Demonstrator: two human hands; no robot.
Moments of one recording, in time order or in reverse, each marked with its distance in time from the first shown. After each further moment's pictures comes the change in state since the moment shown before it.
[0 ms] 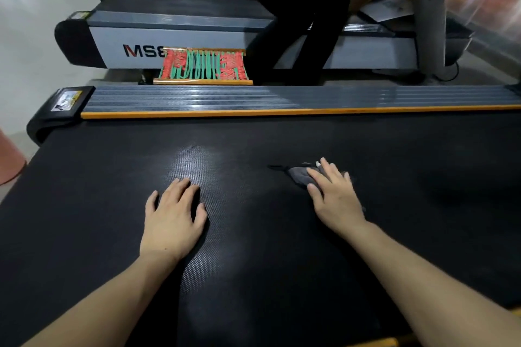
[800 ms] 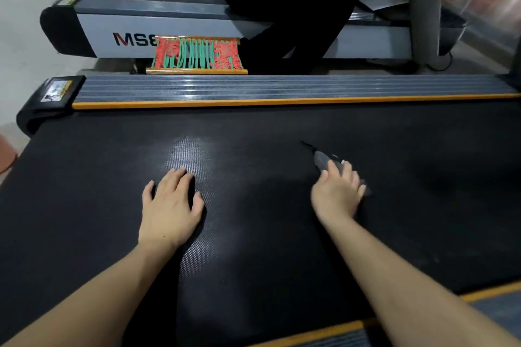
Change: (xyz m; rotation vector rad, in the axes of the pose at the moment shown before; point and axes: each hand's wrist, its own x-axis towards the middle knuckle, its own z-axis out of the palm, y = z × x) left_hand 0.000 0.003 -0.003 -0.017 -0.016 -0.024; right_hand -0.015 -0.026 0.004 -0.001 0.110 0.569
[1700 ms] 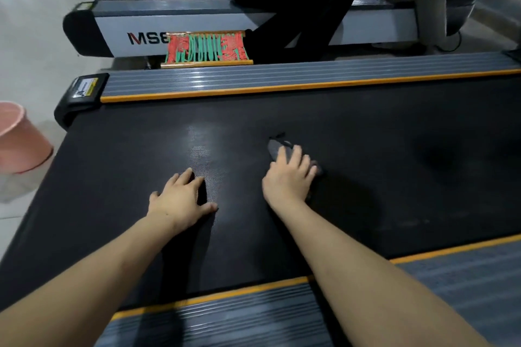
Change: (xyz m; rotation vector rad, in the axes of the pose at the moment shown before) left_hand -0.036 -0.003 -0.066 0.071 -0.511 -0.041; right_hand -0.094 -0.078 0.007 -0.010 -0.121 -0.181
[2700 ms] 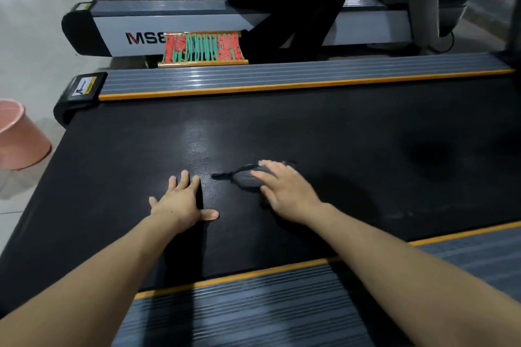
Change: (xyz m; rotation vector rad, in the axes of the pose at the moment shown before) left_hand -0.011 0.014 0.010 -0.014 -0.128 -0.057; right_hand -0.006 0.066 -0.016 -0.072 -0.125 -0.769
